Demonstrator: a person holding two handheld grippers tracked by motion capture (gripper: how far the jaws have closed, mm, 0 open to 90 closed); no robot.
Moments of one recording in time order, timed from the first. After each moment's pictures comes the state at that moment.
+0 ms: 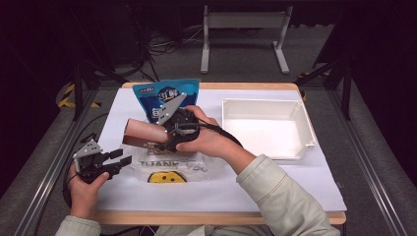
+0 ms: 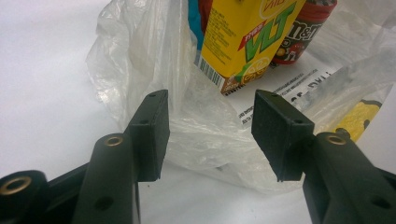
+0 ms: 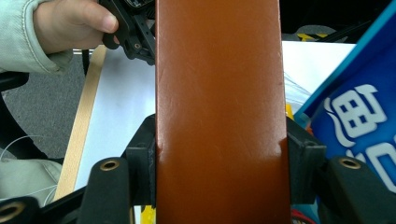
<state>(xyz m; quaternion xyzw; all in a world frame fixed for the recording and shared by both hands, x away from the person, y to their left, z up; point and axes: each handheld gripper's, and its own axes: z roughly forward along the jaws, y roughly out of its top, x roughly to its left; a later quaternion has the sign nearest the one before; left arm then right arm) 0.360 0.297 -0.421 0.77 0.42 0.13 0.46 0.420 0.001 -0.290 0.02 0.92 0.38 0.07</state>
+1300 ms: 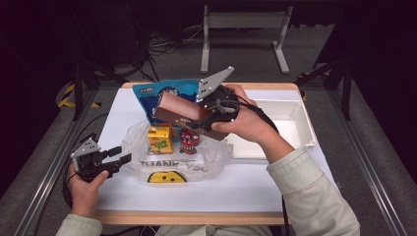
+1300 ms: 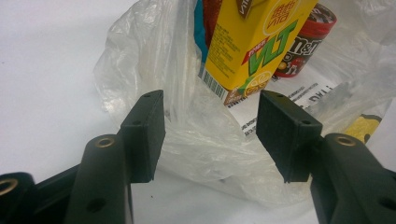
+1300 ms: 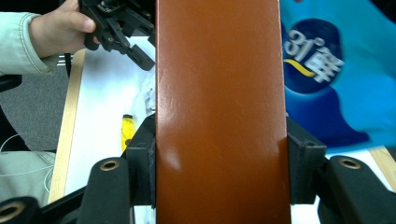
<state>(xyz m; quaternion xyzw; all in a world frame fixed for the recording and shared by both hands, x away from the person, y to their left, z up) 0.362 0.298 -0.420 0.75 0.42 0.14 0.48 0.433 -0.089 -0.236 0.07 0.91 0.39 0.11</state>
